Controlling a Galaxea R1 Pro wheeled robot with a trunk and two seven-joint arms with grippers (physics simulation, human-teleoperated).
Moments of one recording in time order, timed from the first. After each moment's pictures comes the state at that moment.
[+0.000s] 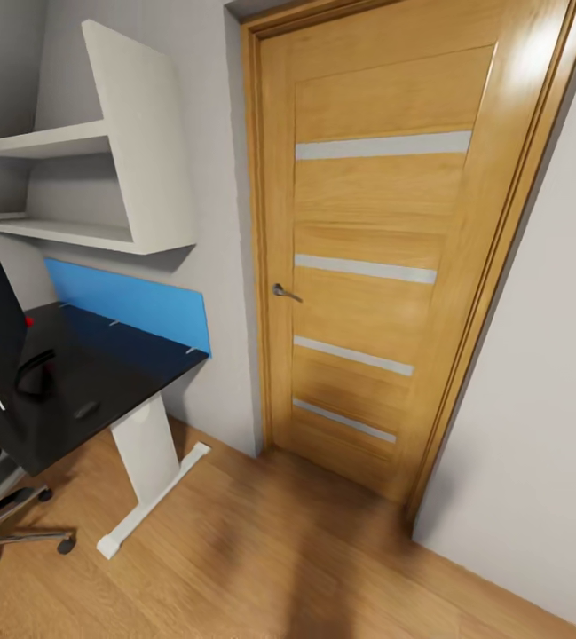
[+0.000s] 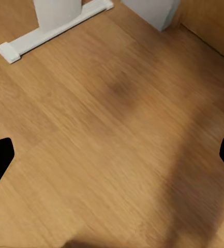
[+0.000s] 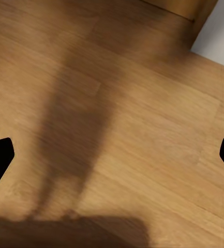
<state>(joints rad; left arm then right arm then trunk) 0.00 0.01 0.02 -0.60 0.31 -0.38 0.00 -0.22 0.00 0.00 -0.20 -0.01 -0.41 -0.01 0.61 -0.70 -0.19</state>
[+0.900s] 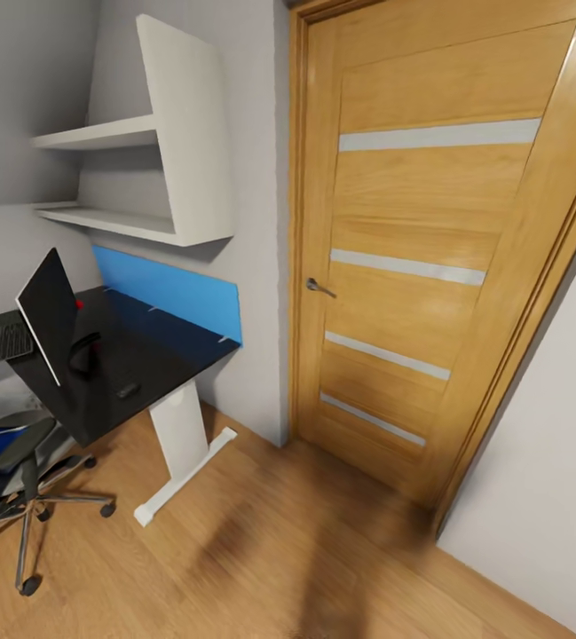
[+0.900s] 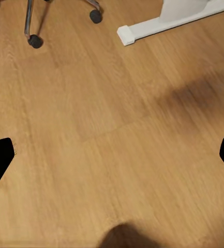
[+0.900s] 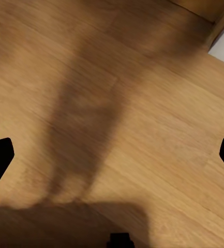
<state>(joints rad) 0.00 0.02 0.12 -0.58 0.36 -0.39 0.20 -0.22 0.02 0.00 -0.20 0.00 -0.41 -0.06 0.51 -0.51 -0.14</state>
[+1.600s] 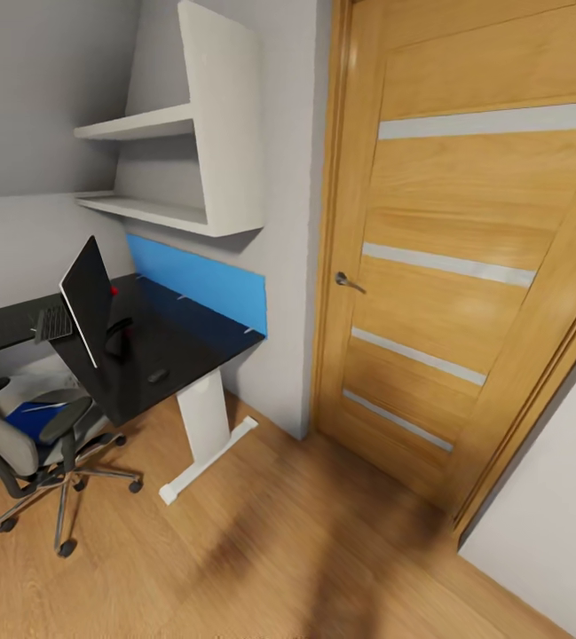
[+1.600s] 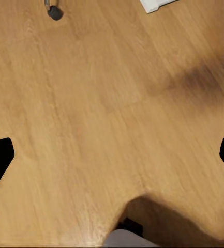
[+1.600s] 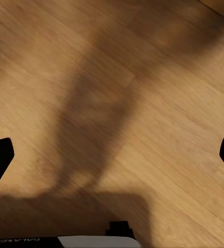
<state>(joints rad) 0.00 0.02 0.09 -0.50 0.31 -0.39 0.19 -0.22 0.02 0.00 -0.19 0.00 -0.41 -0.06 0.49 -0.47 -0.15</state>
